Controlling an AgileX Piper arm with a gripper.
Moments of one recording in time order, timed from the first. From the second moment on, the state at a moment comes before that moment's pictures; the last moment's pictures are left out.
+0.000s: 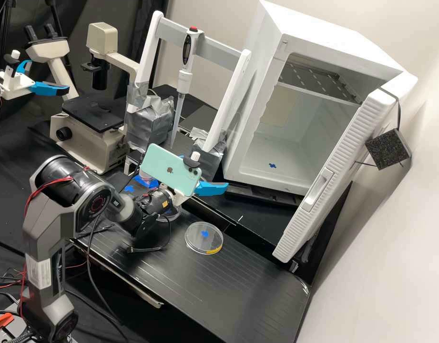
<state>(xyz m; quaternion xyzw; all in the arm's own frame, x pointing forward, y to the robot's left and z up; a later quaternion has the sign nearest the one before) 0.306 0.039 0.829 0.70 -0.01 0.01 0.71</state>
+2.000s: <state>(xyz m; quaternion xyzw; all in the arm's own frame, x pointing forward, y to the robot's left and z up) 0.231 0.079 0.758 0.65 0.14 0.05 0.74</state>
